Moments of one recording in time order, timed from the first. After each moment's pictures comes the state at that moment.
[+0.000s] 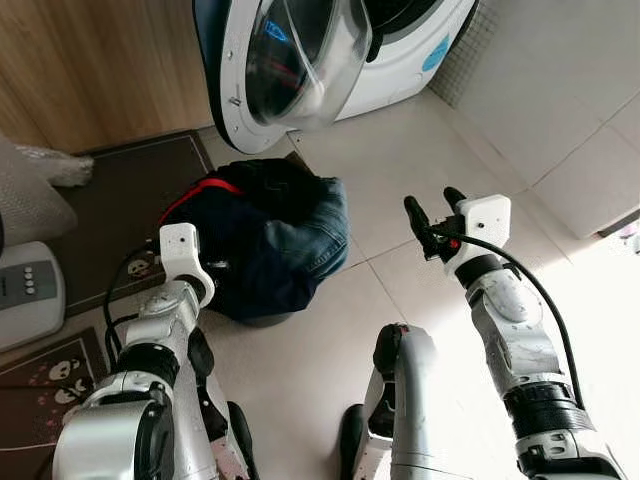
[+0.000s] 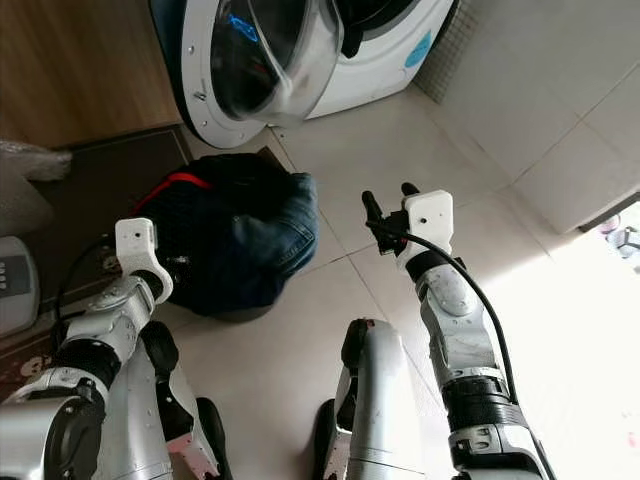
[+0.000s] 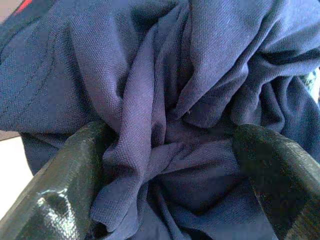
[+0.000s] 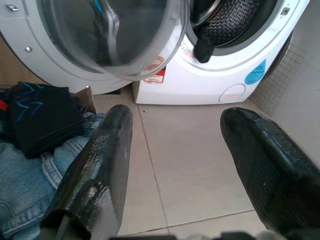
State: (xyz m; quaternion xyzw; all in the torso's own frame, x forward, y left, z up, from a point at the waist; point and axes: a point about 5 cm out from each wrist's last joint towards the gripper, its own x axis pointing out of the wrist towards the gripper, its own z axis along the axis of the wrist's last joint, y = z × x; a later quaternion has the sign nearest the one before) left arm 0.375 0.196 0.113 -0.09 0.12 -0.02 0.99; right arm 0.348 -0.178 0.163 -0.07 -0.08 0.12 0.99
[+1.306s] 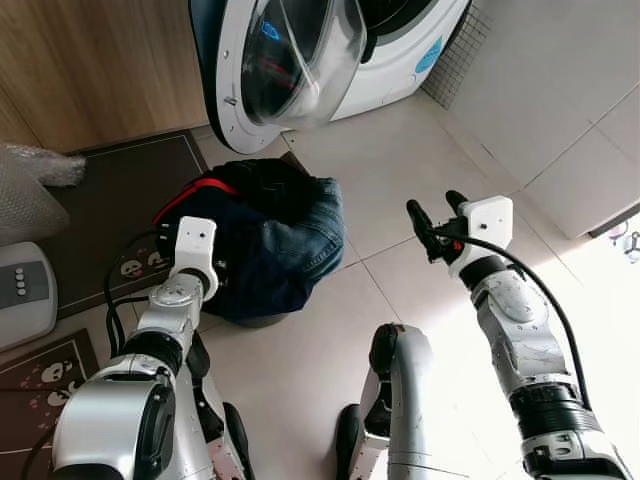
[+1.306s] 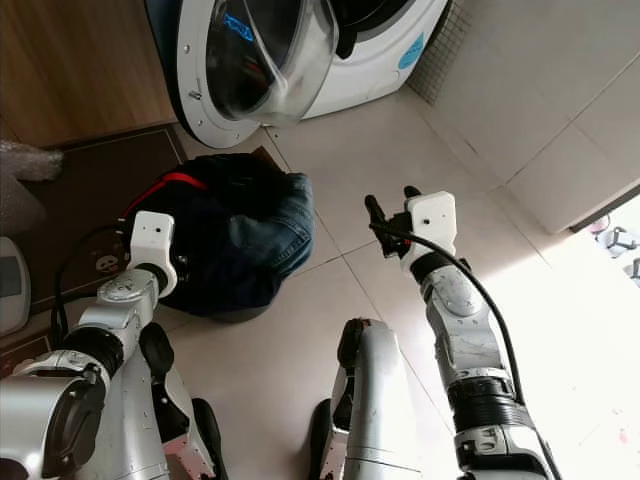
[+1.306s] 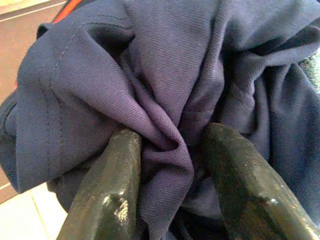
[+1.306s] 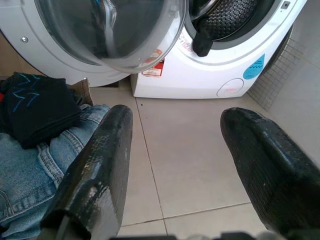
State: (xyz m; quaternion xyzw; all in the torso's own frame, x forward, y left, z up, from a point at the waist) left arm 0.381 0.191 0.117 0.06 0.11 -0.02 0.99; right arm 0.347 -0.179 0.161 -0.07 -0.07 0.13 0.99
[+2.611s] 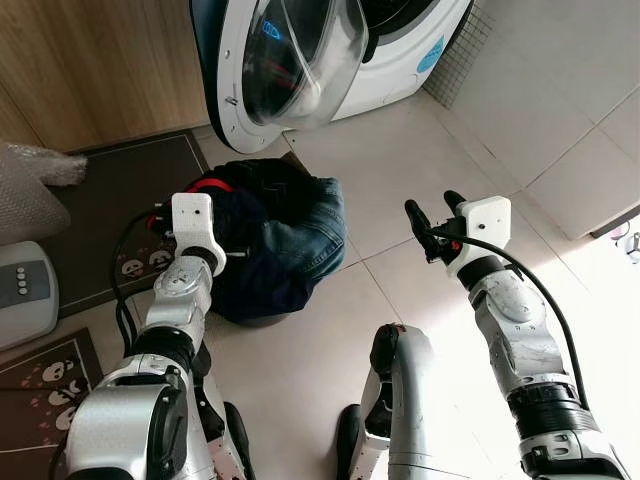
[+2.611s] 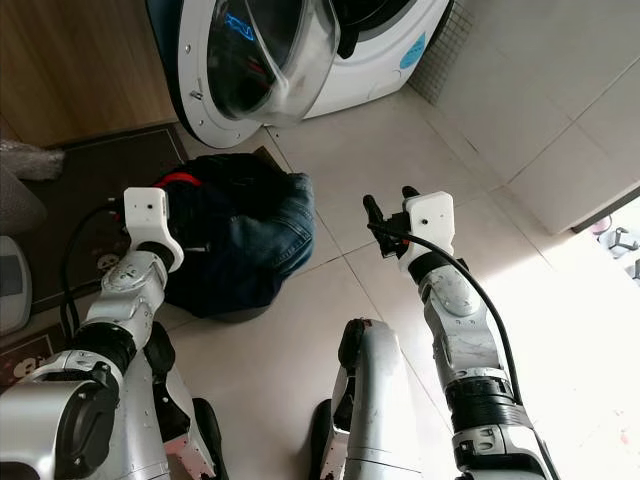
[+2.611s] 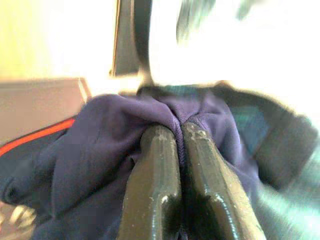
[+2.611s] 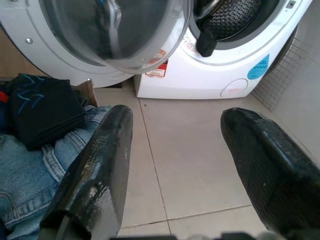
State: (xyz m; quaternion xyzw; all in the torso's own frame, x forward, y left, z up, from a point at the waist) left arm 0.388 0.165 0.174 -0.03 -0.08 -0.02 1.00; right arm 0.347 -0.177 0.161 -0.07 -0.07 0.13 0.99
